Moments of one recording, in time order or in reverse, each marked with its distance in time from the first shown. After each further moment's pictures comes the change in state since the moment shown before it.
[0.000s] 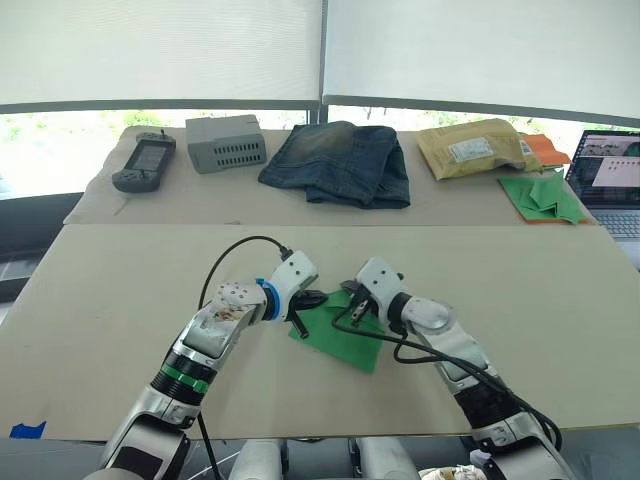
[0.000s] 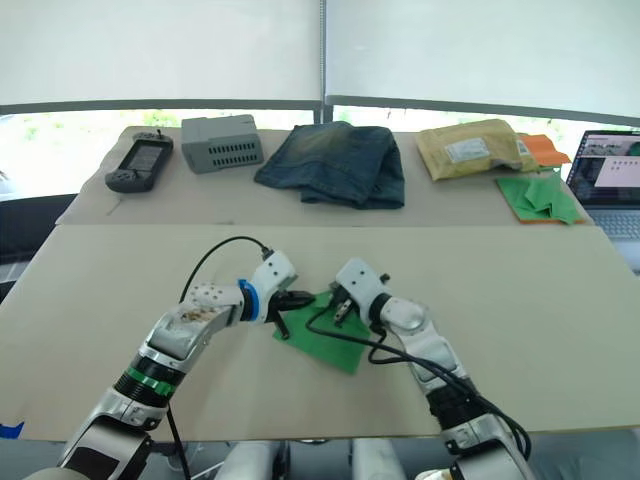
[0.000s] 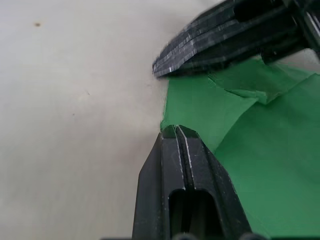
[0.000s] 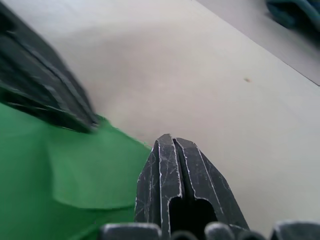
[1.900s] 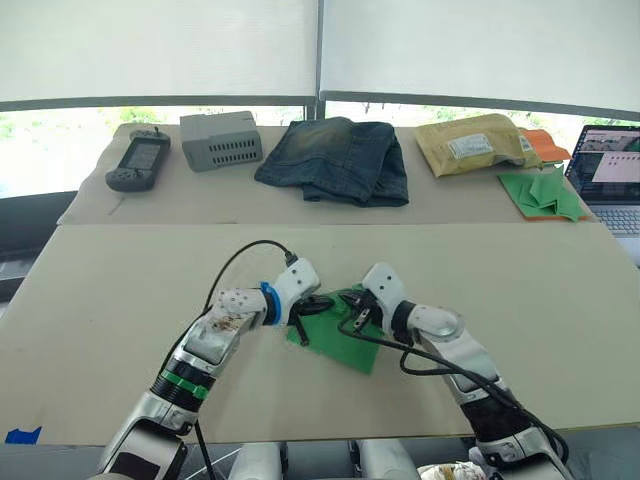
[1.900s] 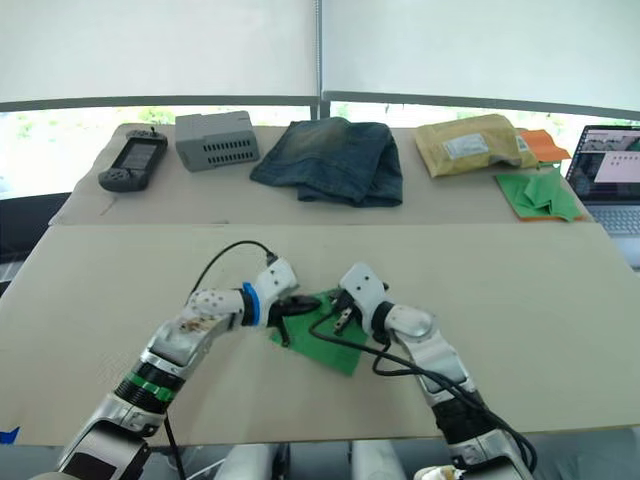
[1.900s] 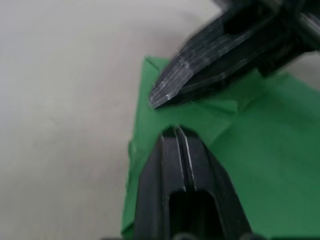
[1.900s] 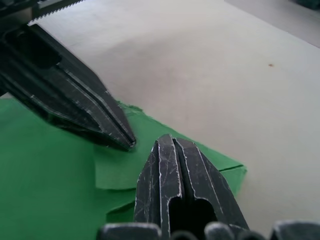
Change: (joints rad) left arm 0.010 0.014 -0.030 0.071 0.026 -0.242 -0.086; right arm 0.069 0.004 -0.017 -0.145 0.089 0.096 0.068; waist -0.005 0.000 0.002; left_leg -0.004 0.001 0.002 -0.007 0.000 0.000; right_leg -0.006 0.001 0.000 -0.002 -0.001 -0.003
